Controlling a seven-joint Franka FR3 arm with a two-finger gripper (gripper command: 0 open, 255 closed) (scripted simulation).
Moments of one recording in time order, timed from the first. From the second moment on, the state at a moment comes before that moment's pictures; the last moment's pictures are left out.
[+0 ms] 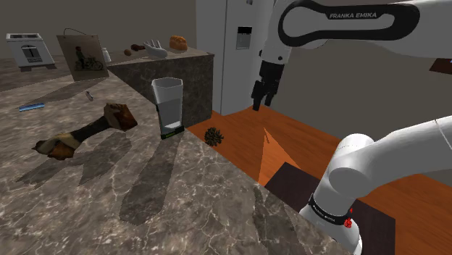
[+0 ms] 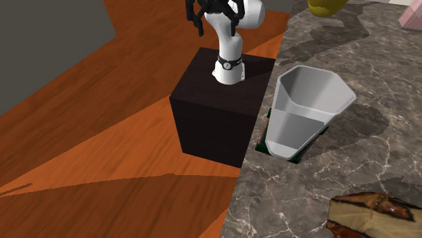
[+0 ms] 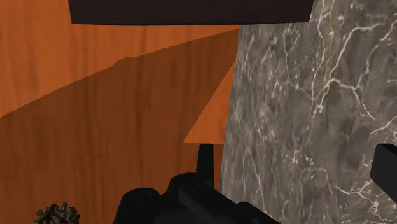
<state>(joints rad) 0.02 -0.74 -0.06 -2.42 0.10 1.68 -0.06</state>
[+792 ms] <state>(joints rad) 0.30 -0.56 -0.39 -2.48 0.40 2.17 -0.75</state>
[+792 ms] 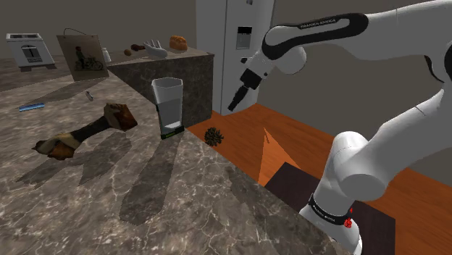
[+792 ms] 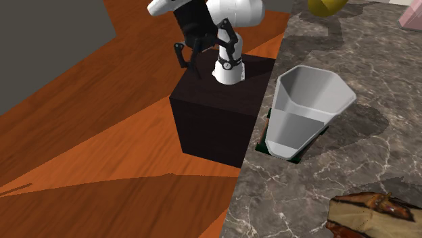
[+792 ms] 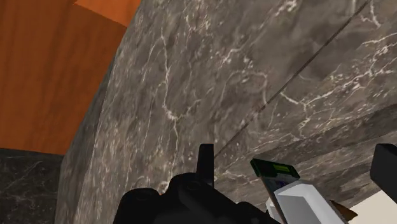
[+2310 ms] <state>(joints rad) 0.78 0.12 -0.93 -2.02 1.38 1.65 -2.09</state>
